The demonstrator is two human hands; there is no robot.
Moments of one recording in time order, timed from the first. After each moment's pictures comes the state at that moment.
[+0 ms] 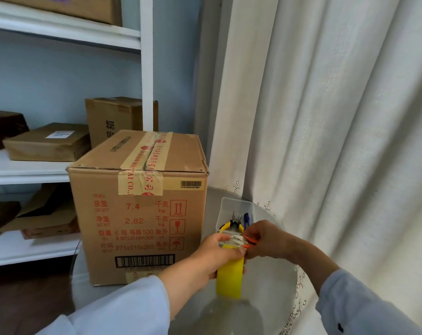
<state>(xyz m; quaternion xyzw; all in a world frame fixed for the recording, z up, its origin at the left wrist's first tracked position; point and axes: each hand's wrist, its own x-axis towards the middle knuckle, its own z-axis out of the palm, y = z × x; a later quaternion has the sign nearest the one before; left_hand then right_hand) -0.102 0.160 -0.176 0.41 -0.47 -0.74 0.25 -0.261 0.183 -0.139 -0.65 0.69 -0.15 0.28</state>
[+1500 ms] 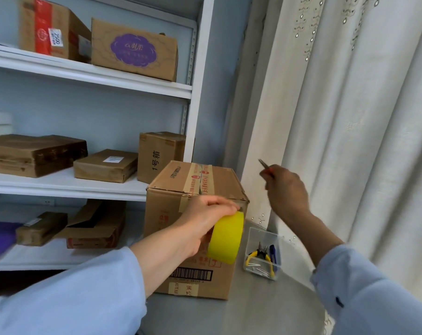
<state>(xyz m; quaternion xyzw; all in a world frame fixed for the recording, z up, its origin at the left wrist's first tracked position) 0.023 0.203 -0.040 0.41 -0.57 -0.57 0.44 -0.158 0.185 -0.006 -0.62 0.67 -0.38 -0.14</state>
